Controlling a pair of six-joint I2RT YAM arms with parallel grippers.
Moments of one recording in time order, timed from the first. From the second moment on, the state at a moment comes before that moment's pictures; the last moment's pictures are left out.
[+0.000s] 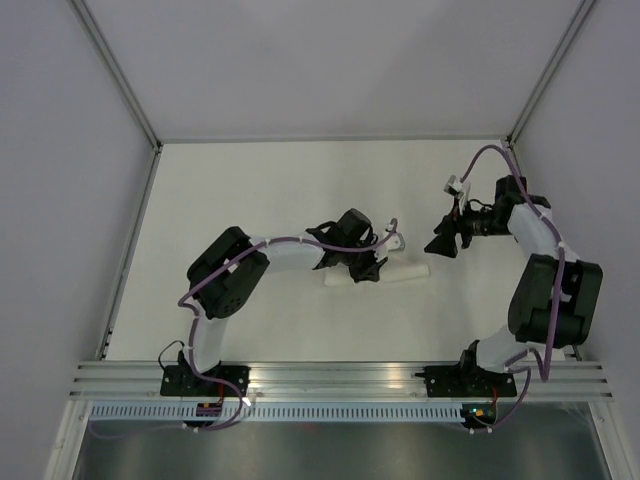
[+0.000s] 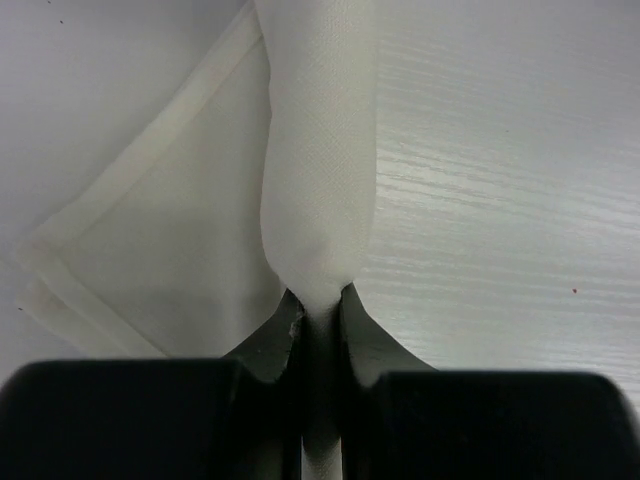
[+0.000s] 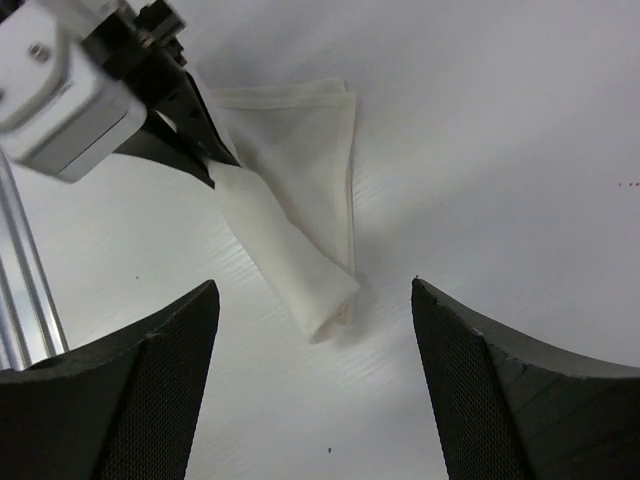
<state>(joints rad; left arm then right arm) -0.88 2.02 1.25 -0.06 0.44 0.33 -0.22 1.63 1.17 -0.92 -1.04 -0.97</state>
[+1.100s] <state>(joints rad) -0.75 2.32 1.67 -0.54 0.93 0.17 0.61 1.22 0.36 0.14 -0.18 -0.88</state>
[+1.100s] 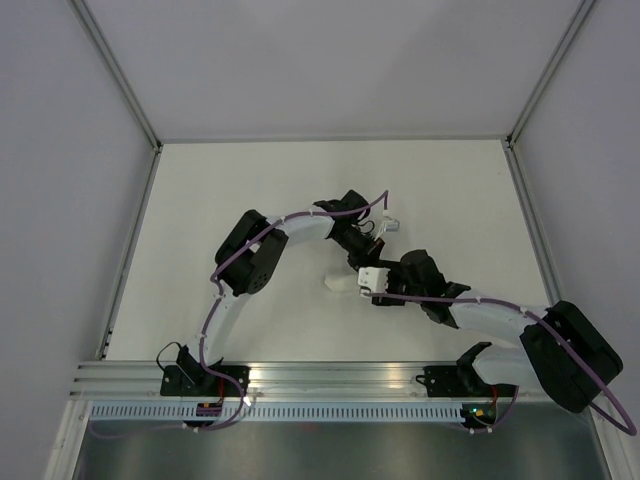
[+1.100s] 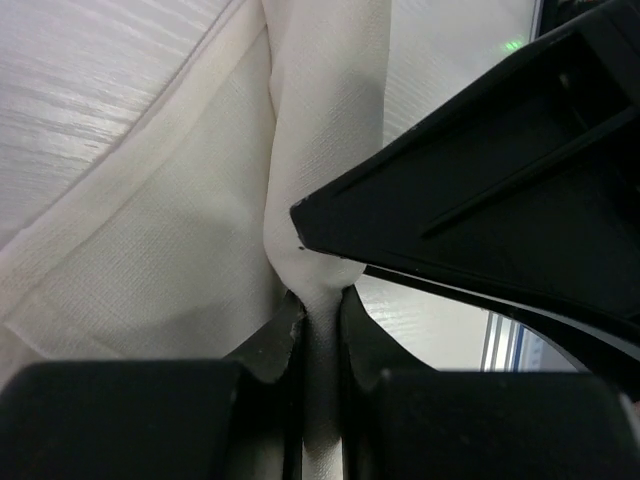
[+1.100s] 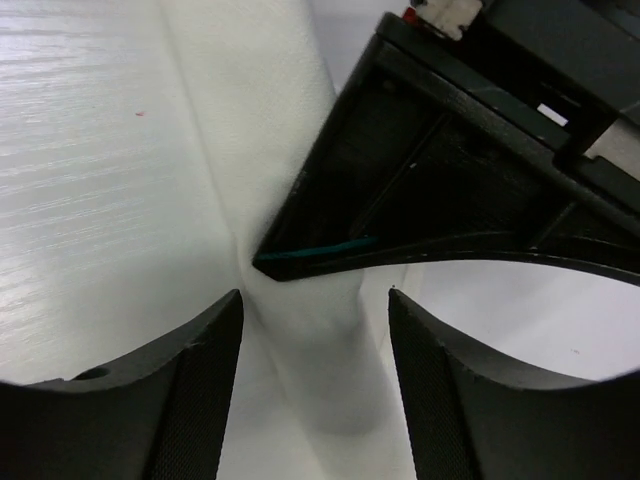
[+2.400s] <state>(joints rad) -0.61 1.50 0.78 0.26 0.24 -0.29 0.48 1.62 0.87 -0.51 -0.49 -0.98</state>
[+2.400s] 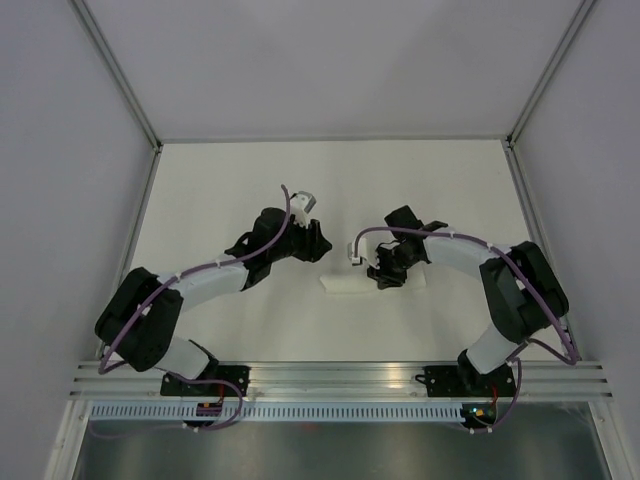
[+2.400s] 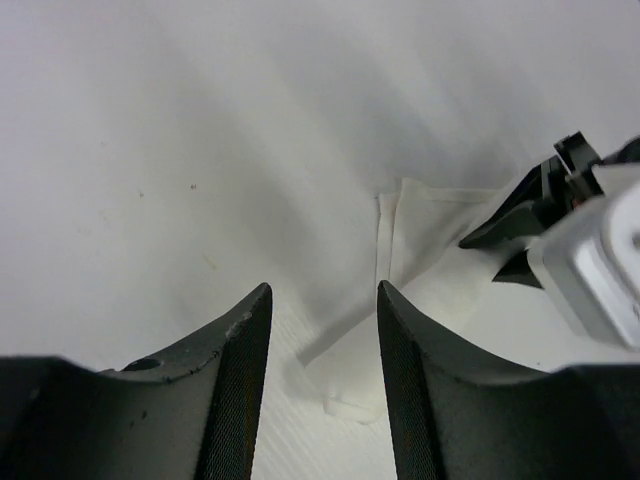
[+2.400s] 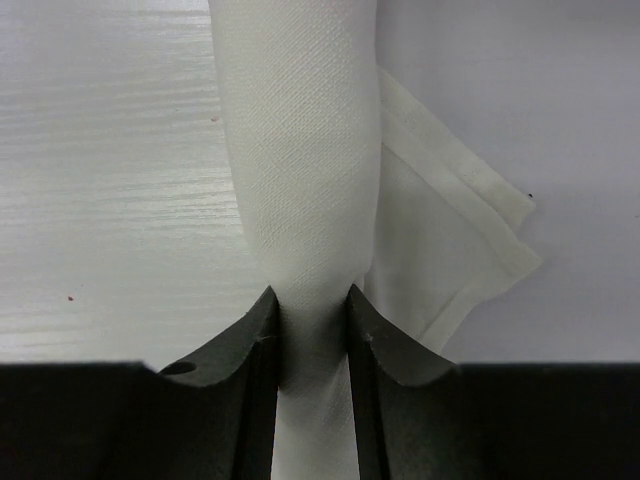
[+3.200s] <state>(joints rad) -1.20 1.73 0.59 0.71 -0.31 0.45 0.35 2.01 1.31 -1.00 -0.71 -1.03</state>
